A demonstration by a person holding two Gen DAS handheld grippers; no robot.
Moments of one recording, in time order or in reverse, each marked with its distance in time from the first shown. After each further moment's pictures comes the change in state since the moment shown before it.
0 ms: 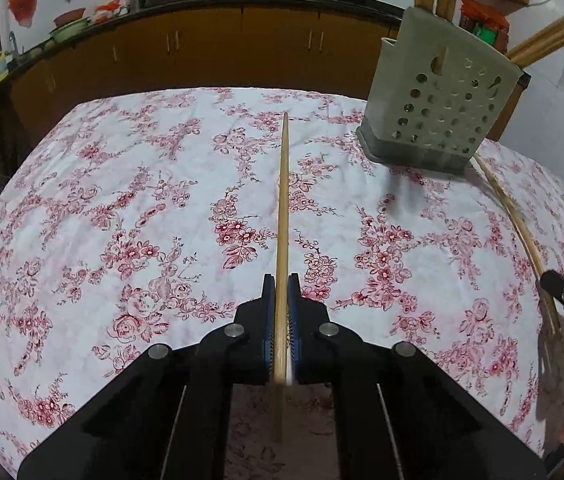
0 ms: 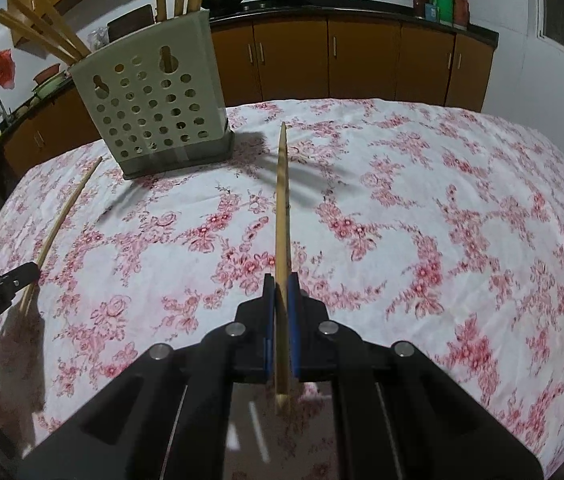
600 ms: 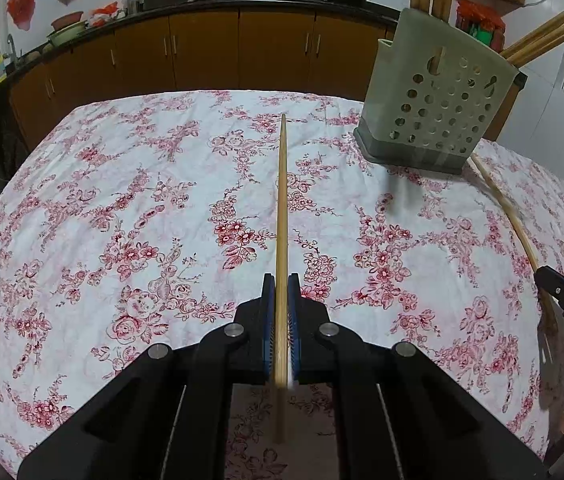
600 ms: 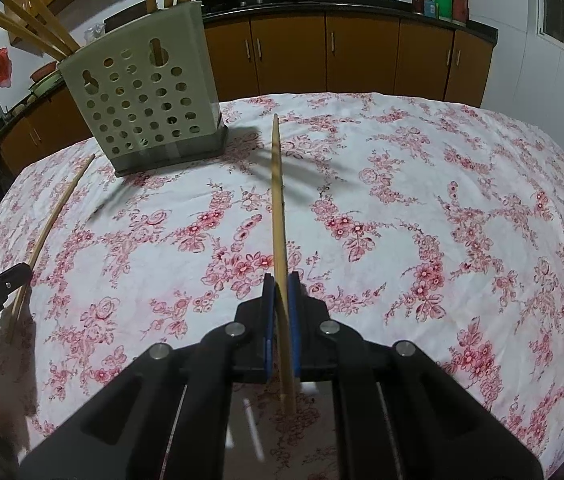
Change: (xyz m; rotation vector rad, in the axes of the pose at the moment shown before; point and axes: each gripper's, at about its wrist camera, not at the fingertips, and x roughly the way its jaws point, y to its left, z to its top) left arm -0.001 0.001 -0.001 -0.005 -0.007 -0.018; right arm 0.008 -0.005 0.001 0.009 0.016 -0.001
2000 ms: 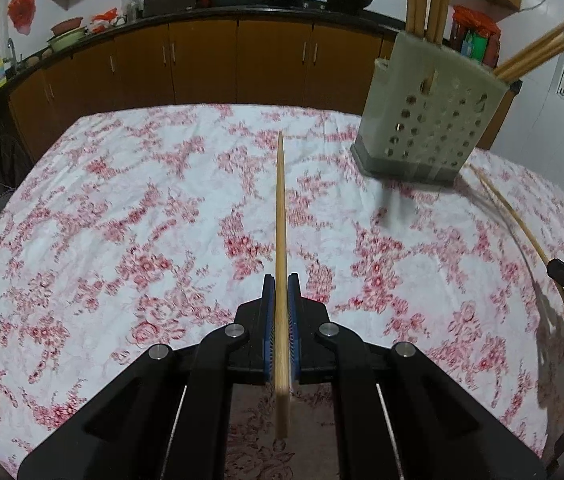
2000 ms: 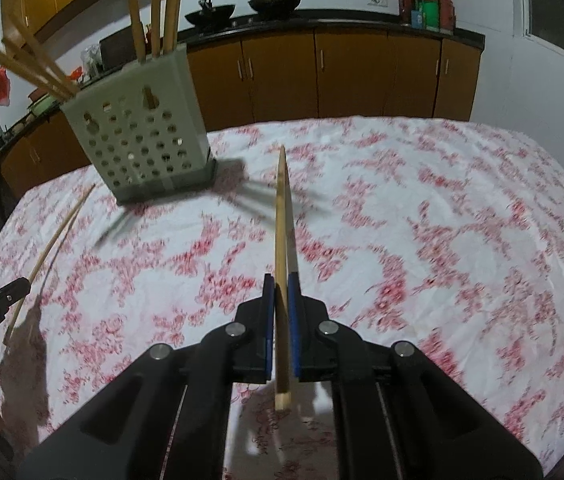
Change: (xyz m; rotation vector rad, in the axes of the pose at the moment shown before) left arm -0.019 0.005 0.008 0.008 -0.034 -0.007; right arm -0.030 -0.016 0.007 0.032 -0.072 -0.005
